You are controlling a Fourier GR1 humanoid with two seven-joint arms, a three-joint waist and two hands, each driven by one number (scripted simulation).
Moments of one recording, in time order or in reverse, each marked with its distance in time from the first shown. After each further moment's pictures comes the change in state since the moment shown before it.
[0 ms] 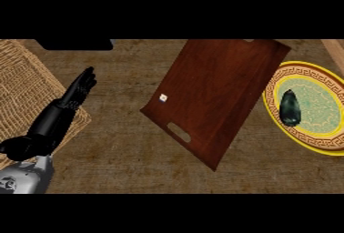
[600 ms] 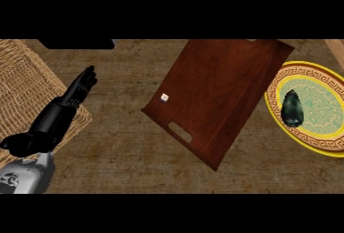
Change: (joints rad) left arm -0.017 -0.008 0.014 0.035 -0.007 -0.022 -0.021; right arm 0.041 -0.180 -0.060 0.093 -0.053 0.121 0.022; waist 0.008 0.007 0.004
